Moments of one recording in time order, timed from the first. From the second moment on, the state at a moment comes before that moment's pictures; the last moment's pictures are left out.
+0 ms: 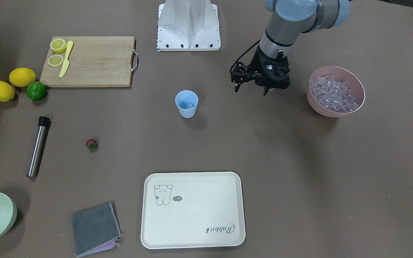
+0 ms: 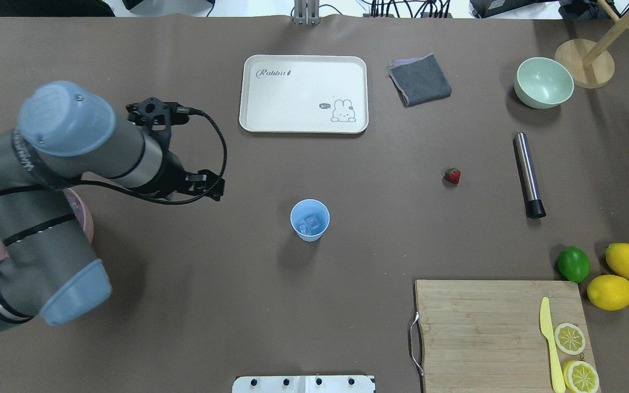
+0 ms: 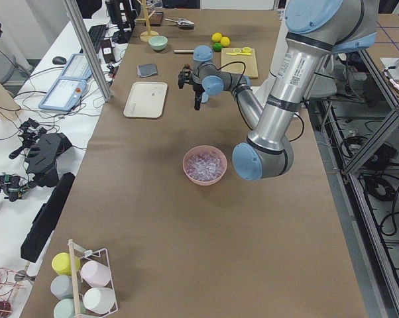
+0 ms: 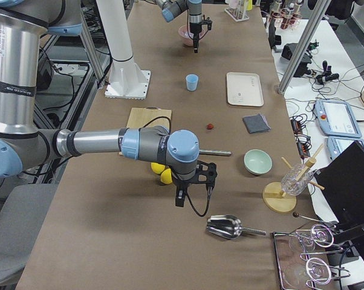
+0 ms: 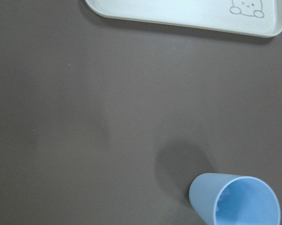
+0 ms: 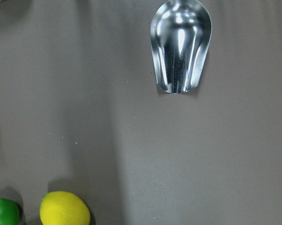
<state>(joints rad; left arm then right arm) -0.67 -1.95 -1.97 -1.68 -2.00 -1.07 1.67 -1.75 1.87 -1.77 2.37 -0.03</state>
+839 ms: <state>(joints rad) -0.90 -1.41 -1.95 -2.15 -2.20 -0.71 1.67 -1.76 1.87 -1.77 2.37 -0.03</state>
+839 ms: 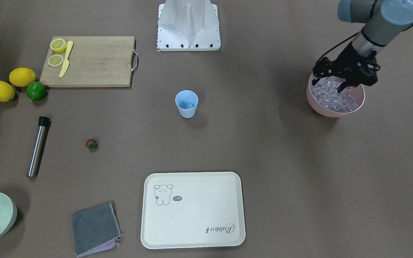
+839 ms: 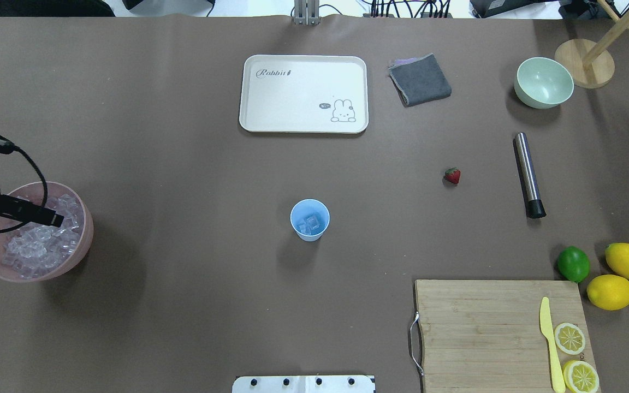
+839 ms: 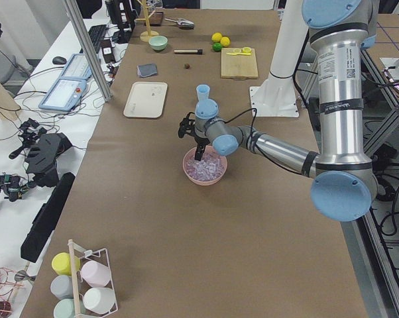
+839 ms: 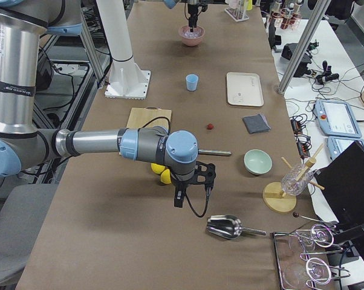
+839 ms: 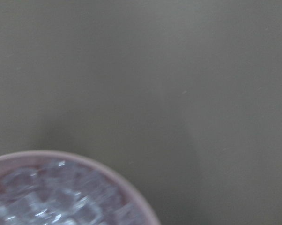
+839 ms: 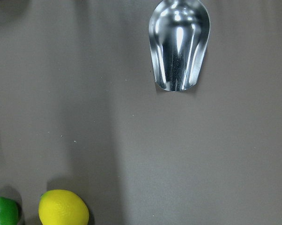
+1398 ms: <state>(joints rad) -0.95 -1.34 -1.90 -2.27 -2.24 -0.66 1.67 -1.76 1.87 -1.77 2.37 -0.03</state>
